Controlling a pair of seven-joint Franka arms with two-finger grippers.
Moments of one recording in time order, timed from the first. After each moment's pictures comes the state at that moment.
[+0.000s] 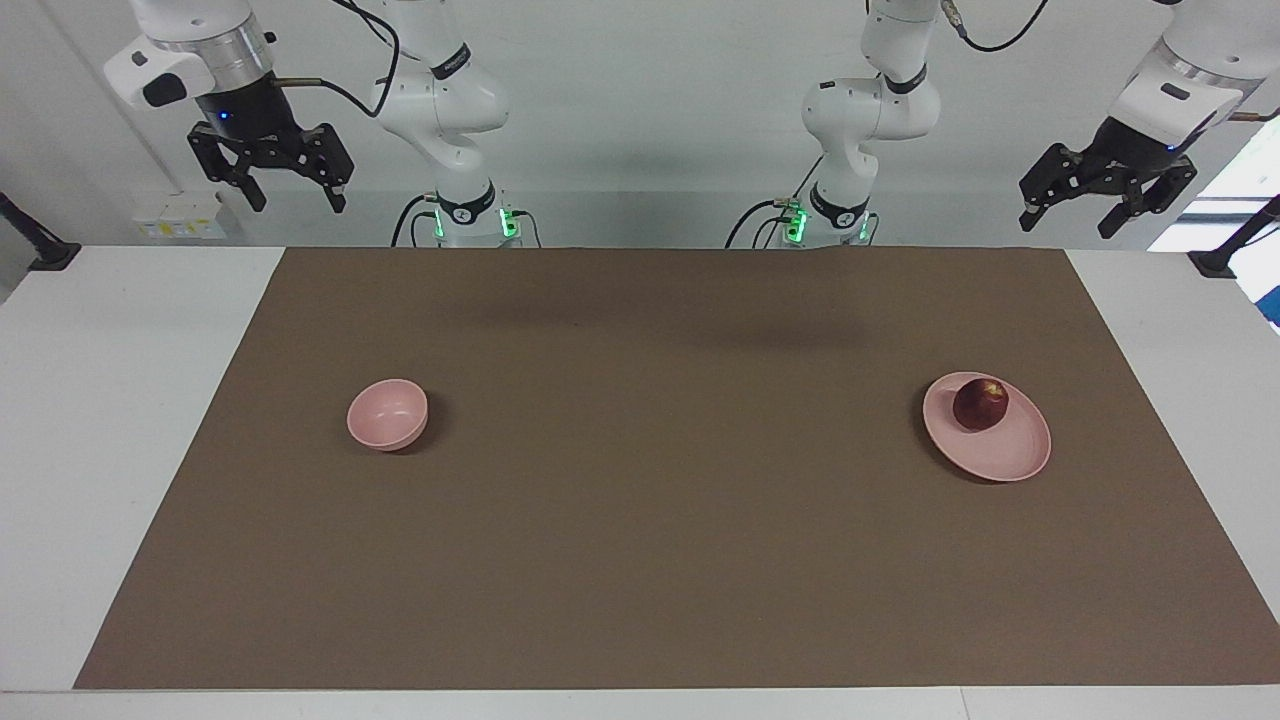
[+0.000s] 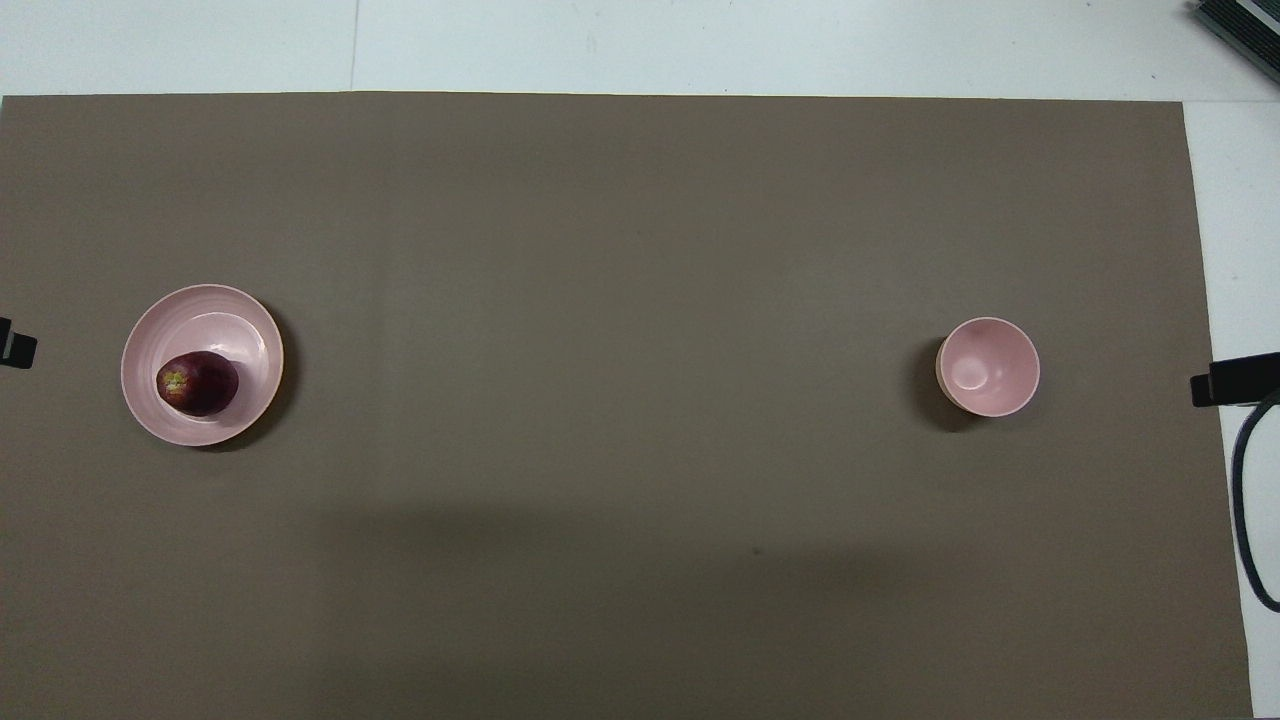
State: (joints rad) left arm -0.08 0.01 0.11 -1.39 -0.03 1.37 0.18; right arm 0.06 -0.13 -0.11 -1.58 -0.02 1.46 -0.03
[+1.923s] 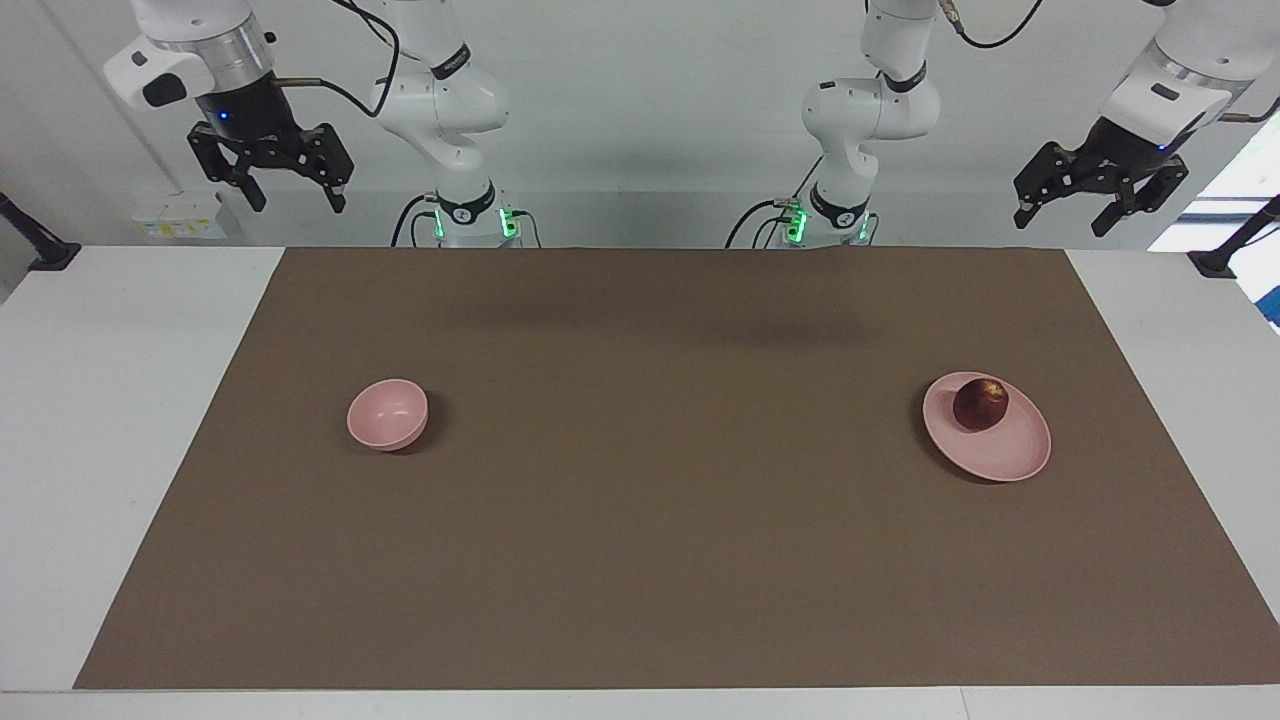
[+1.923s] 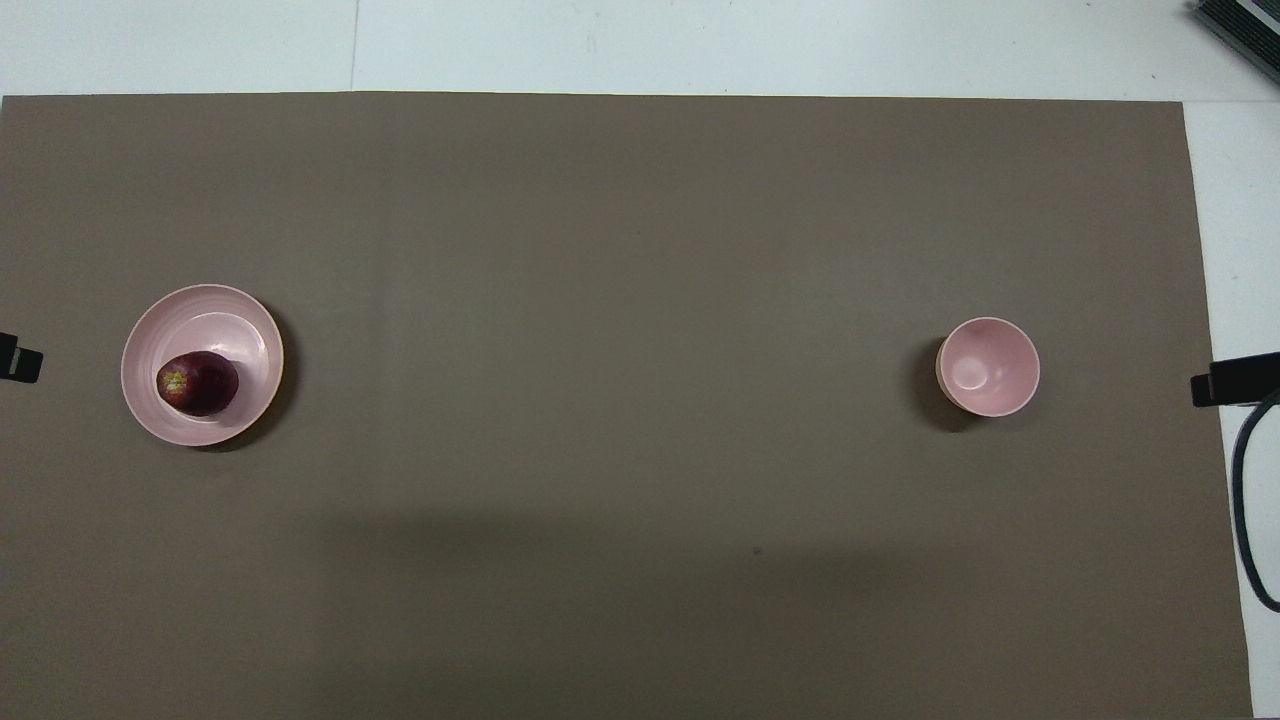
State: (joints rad) left arm -0.07 -0.03 0.11 -1.46 -0.03 1.40 0.19; right arm 0.06 -0.13 -0.11 -1.58 -0.02 1.46 -0.03
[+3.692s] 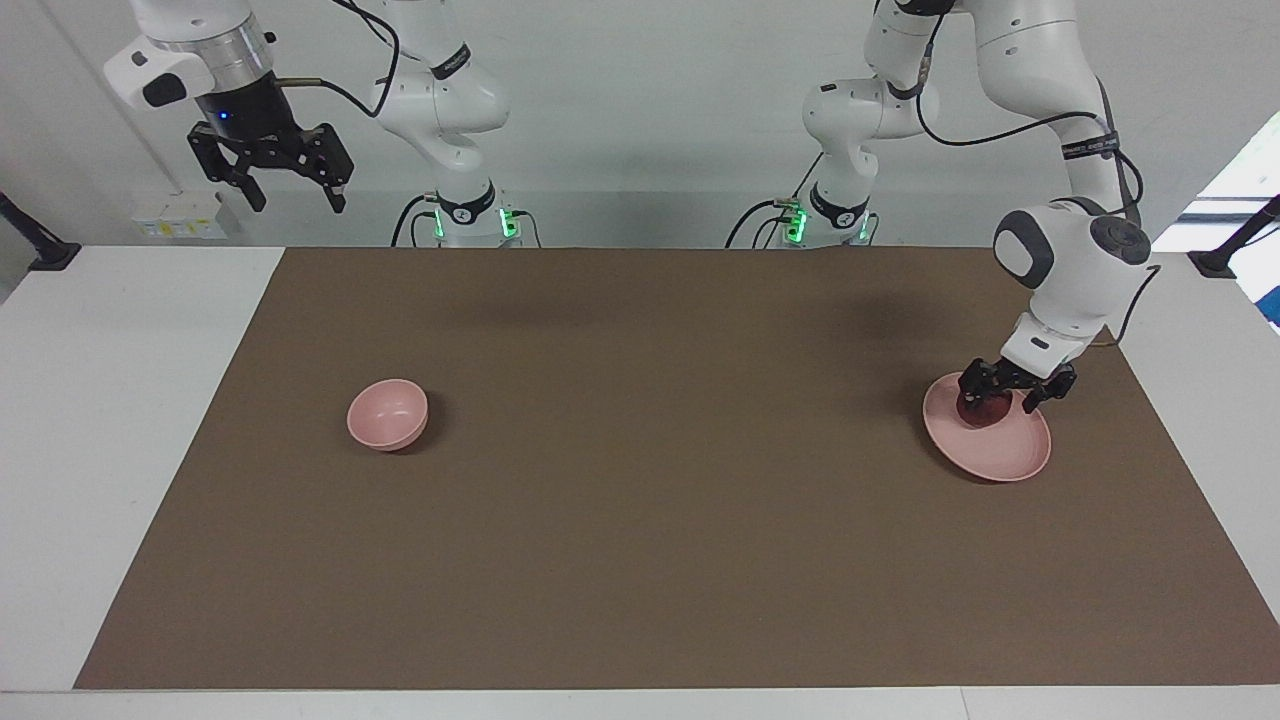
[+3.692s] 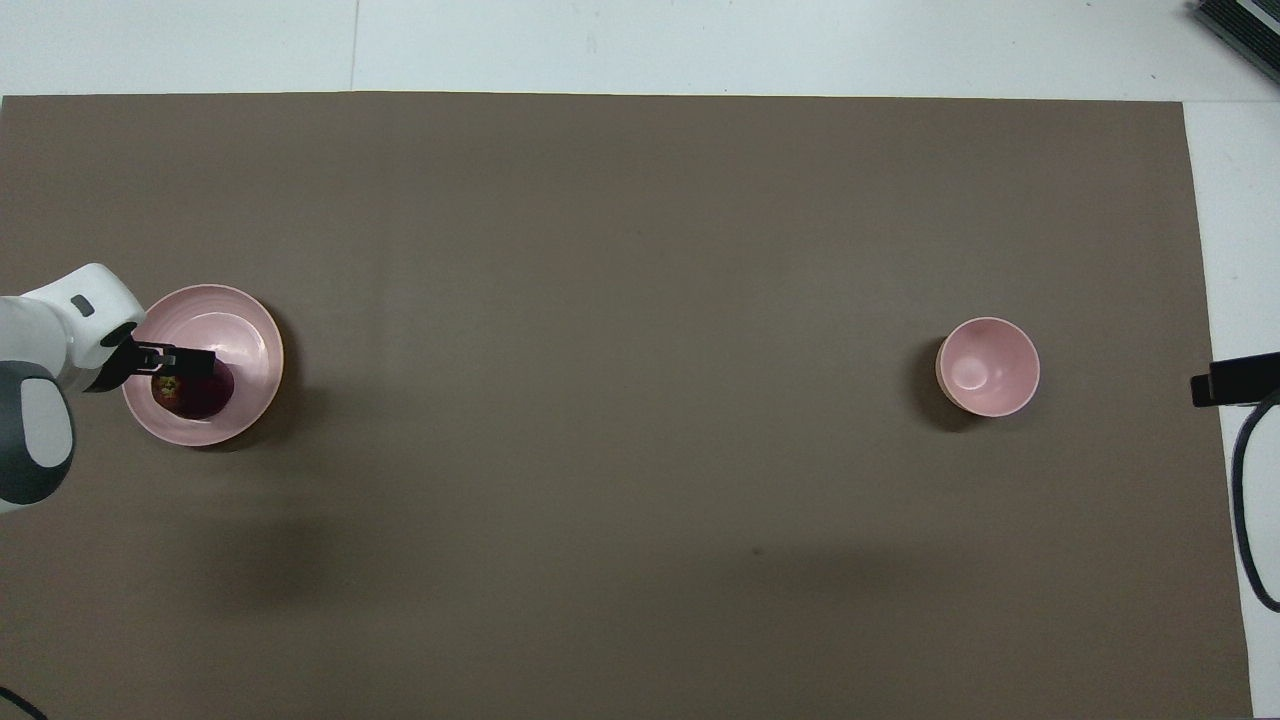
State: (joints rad) left arm 0.01 0.13 0.13 -2.19 -0.04 2.41 0.30; right arm 0.06 -0.13 -0.11 -1.58 -0.02 1.46 -0.03
